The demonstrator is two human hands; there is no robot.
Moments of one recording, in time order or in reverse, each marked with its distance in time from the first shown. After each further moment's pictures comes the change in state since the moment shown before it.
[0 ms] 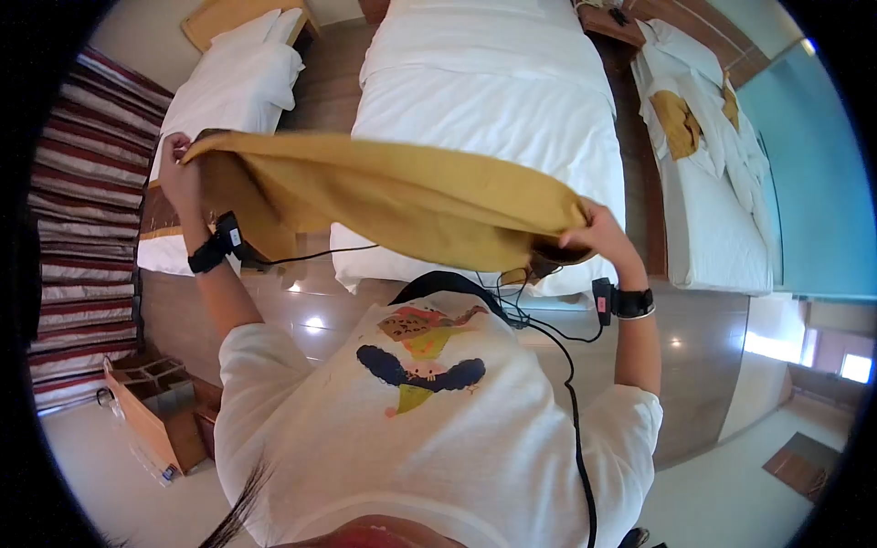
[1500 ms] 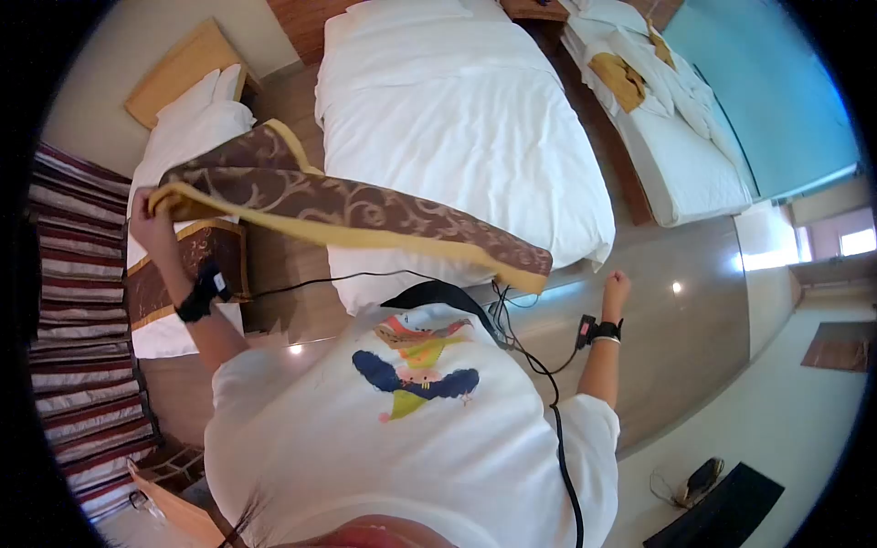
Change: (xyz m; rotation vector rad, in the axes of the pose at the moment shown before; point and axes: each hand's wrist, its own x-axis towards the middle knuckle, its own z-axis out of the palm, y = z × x) left_hand 0.004 -0.052 -0.027 -0.439 -0.053 0.110; right_hand -0.167 0.201 0.103 -0.167 1.150 0.500
